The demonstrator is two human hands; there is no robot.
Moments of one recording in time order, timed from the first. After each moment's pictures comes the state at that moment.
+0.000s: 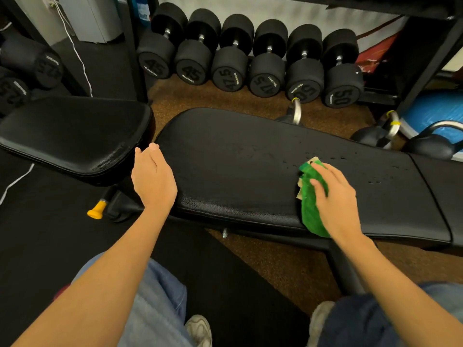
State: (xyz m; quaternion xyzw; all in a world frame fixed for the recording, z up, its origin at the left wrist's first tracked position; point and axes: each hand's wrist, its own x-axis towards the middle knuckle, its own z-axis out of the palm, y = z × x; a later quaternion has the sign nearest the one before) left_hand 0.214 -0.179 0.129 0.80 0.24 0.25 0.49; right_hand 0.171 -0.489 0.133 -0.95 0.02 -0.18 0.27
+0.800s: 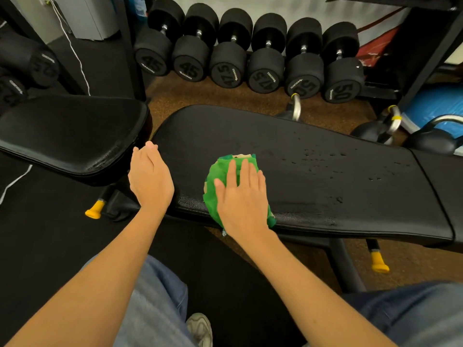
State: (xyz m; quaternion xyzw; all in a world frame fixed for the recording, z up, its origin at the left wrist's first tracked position) left_hand 0.221 -0.173 0.120 0.82 0.24 0.25 0.46; right_hand 0.175 -0.329 0.118 -0.99 -0.01 -0.13 0.09
